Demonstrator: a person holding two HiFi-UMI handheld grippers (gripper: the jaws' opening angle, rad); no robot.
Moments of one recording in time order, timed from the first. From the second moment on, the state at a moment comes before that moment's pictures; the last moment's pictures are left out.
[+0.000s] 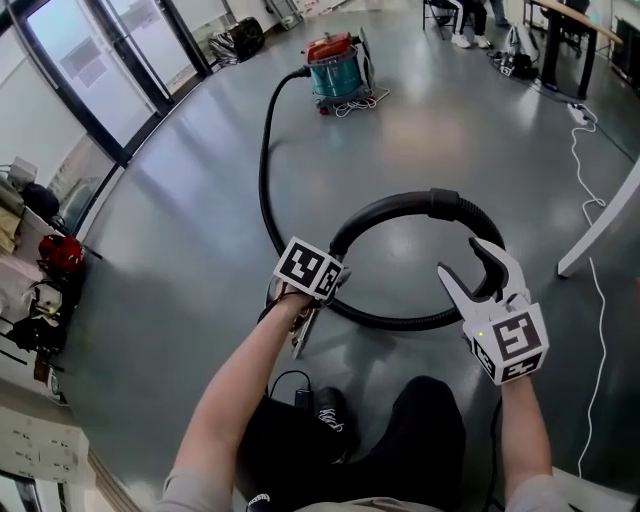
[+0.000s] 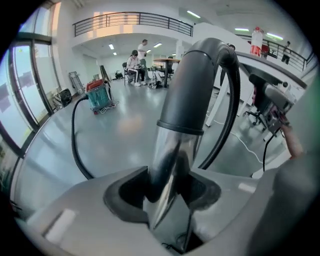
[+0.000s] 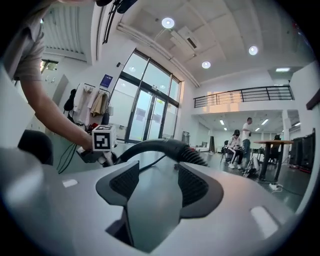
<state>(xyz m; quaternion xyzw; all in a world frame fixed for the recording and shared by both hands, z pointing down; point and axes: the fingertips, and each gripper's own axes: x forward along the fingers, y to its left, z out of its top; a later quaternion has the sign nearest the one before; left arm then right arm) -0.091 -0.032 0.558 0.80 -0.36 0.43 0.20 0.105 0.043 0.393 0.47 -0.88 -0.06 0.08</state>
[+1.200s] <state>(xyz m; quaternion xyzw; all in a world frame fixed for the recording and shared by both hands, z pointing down) -0.059 -0.062 0.524 0.80 -0.44 0.20 0.35 -0.088 0.010 0.664 0.36 -0.90 0.19 0.15</state>
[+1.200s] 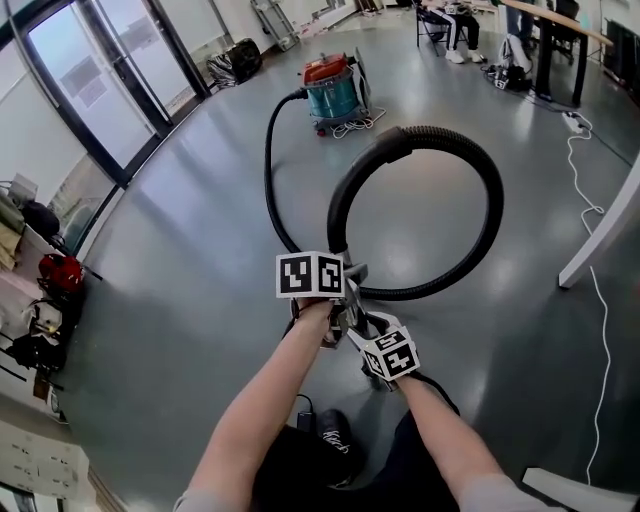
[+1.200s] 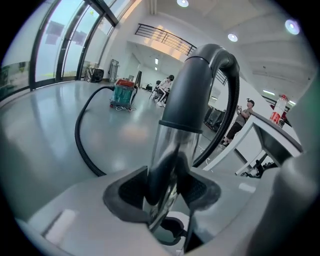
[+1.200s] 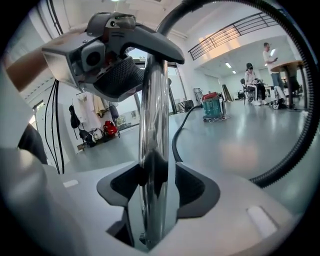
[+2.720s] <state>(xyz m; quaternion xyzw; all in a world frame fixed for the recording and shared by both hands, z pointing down) -0.098 -0.136 0.555 0.91 -0.27 0.28 0.15 -0.027 -0.047 0.708 0.31 -0.84 0.11 0.43</state>
